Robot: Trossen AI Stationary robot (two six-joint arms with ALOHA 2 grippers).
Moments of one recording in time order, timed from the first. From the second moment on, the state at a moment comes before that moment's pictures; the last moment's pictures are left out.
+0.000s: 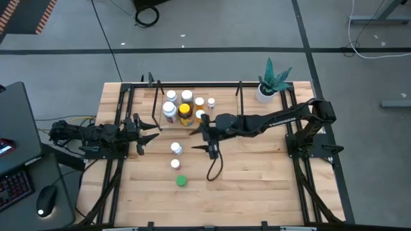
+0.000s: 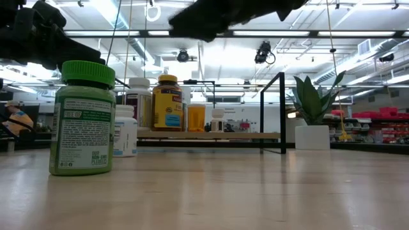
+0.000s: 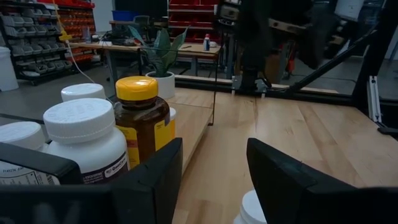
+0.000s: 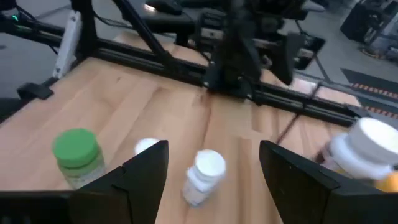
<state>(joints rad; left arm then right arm) -0.20 0.01 0.07 -0.11 -0.46 -0.07 0.05 1.69 1.18 0.15 -0.07 -0.23</state>
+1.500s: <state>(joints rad) -0.20 0.02 0.07 -0.11 -0.46 -0.07 0.03 2.23 1.73 -0.14 0.00 -0.19</state>
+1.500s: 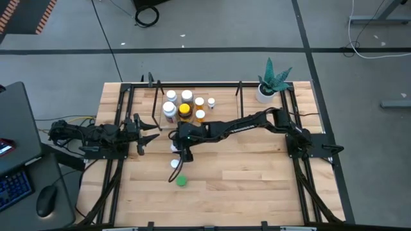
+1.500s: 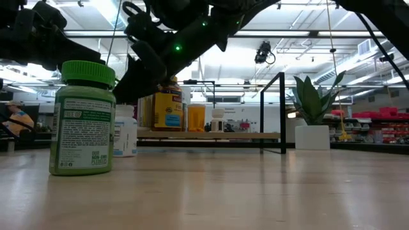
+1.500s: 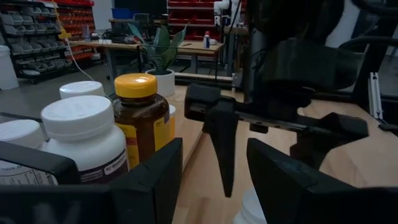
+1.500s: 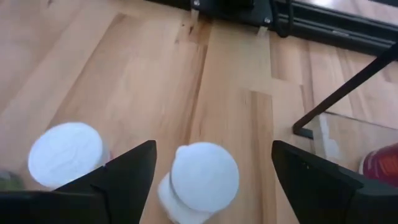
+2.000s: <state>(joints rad) -0.20 0.02 0.07 -0.11 -0.46 -0.07 0.02 2.23 1.63 -0.03 -0.02 -0.19</state>
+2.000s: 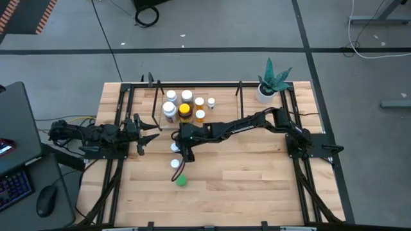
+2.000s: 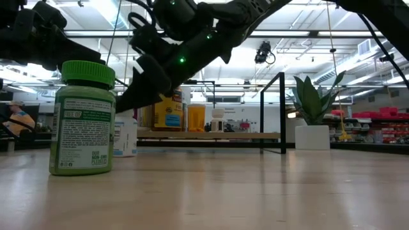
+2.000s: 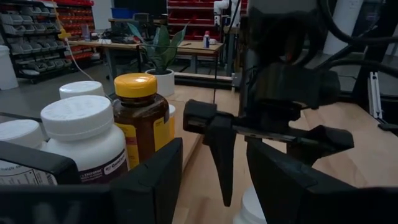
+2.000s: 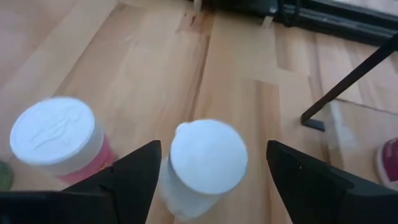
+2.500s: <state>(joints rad) -0.20 0.02 0.07 -0.11 -0.46 -0.07 0.02 2.23 1.63 -0.04 -0.04 -0.18</state>
